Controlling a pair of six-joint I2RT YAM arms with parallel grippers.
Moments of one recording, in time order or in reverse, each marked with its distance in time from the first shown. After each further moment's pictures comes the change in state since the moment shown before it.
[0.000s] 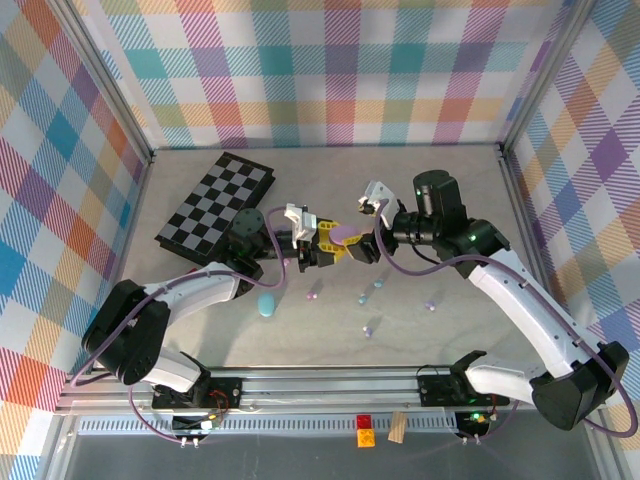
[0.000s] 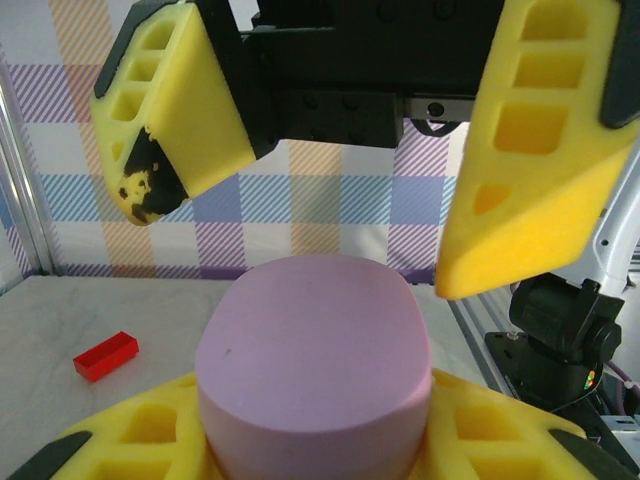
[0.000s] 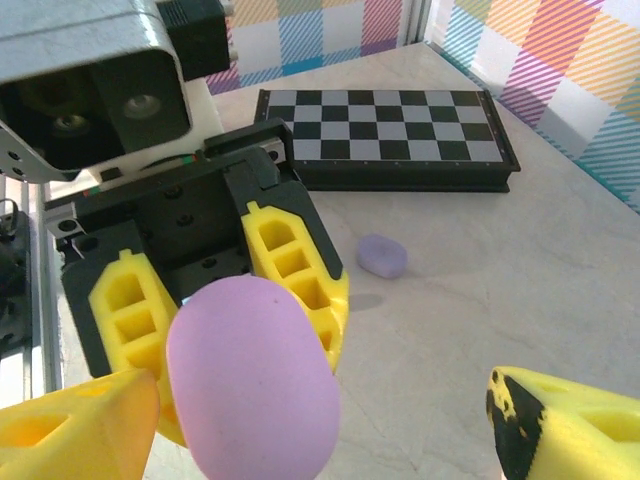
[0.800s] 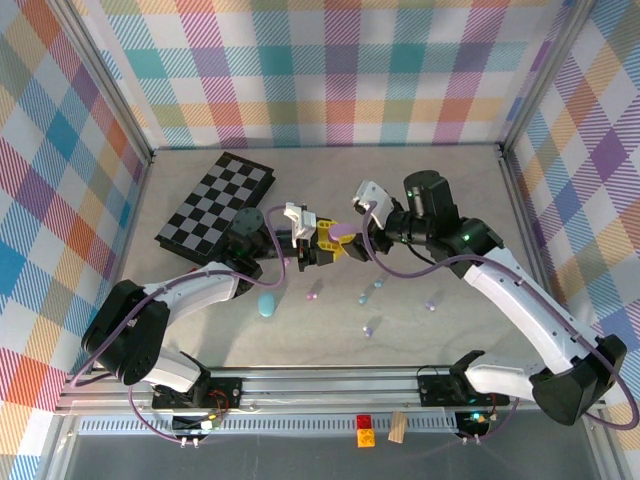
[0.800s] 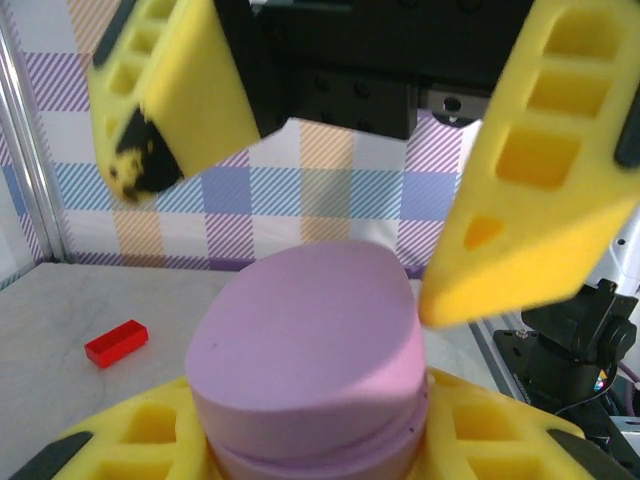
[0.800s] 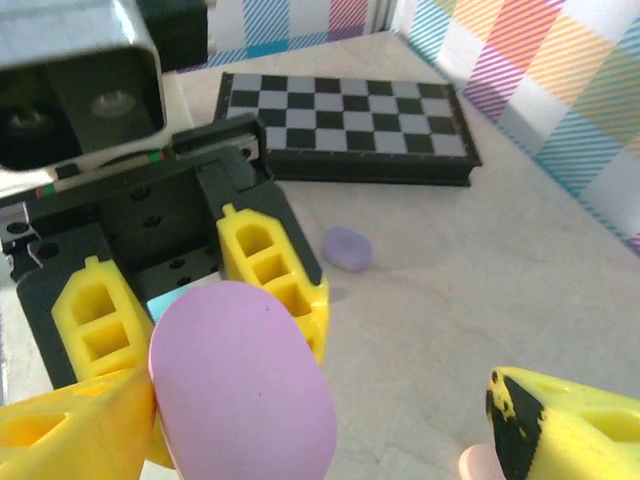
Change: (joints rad) left arm 0.006 -0.001 0.000 -0.021 -0.019 0.000; right arm 0.048 0.014 0.022 0.018 0.148 -0.016
